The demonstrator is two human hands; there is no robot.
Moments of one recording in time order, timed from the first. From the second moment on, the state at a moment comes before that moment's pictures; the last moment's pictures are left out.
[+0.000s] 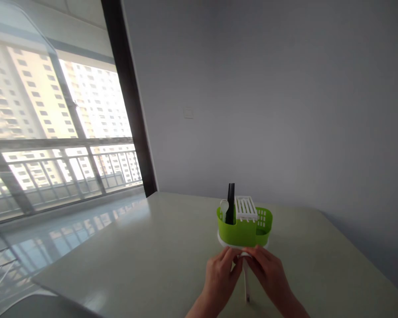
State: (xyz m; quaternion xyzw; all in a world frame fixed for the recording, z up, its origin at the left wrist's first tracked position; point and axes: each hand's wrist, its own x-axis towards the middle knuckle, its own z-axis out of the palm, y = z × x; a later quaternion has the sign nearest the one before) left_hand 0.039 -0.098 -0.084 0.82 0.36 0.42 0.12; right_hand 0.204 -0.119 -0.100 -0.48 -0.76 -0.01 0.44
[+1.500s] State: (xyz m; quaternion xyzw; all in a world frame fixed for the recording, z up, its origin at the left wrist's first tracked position) left_hand 0.021 0.012 -0.066 0.72 0.57 0.39 0.05; right_hand 0.221 -0.111 -0.167 -0.57 -0.69 -0.06 0.44
